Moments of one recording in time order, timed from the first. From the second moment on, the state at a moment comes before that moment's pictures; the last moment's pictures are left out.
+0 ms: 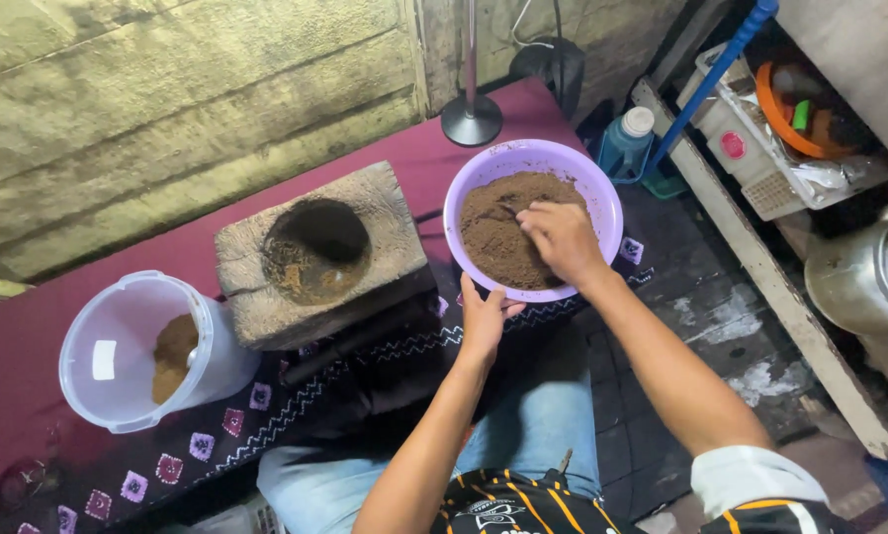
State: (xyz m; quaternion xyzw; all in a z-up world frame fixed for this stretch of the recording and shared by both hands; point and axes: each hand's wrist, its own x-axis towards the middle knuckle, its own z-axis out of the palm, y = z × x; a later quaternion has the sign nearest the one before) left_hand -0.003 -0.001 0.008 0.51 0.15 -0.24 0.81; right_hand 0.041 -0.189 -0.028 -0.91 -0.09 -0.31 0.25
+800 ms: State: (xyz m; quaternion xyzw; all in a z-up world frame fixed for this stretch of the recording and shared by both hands) left_hand -0.004 0.006 -0.001 0.52 0.13 -0.25 0.80; right_hand -0.032 -0.207 -0.046 -0.91 -0.03 -0.35 0.22
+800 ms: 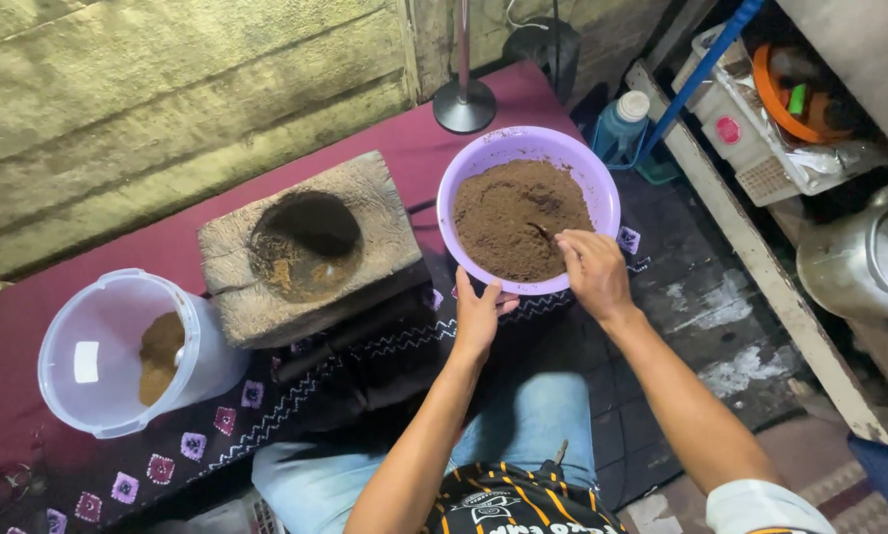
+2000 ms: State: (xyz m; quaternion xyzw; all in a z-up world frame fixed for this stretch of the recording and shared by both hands) left_hand 0.072 -0.019 -0.030 0.92 -0.19 0.14 0.33; right_hand -0.002 -0.201 -0.022 -0.91 -0.17 -0.32 0.20
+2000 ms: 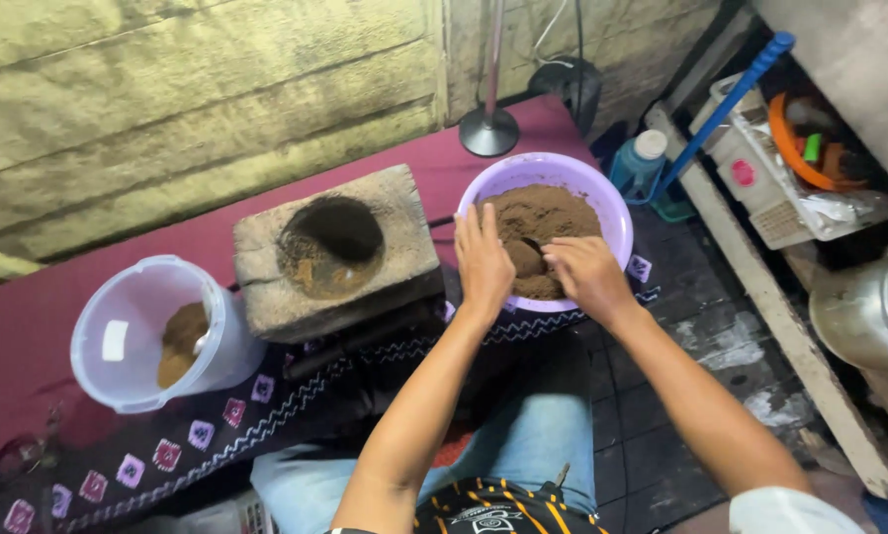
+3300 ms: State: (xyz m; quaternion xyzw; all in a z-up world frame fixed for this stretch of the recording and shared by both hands) left_hand 0.078 -0.020 -0.053 0.80 0.00 0.16 0.57; right_hand -0.021 -0.286 -0.046 -0.97 -0.01 -0.21 0.11
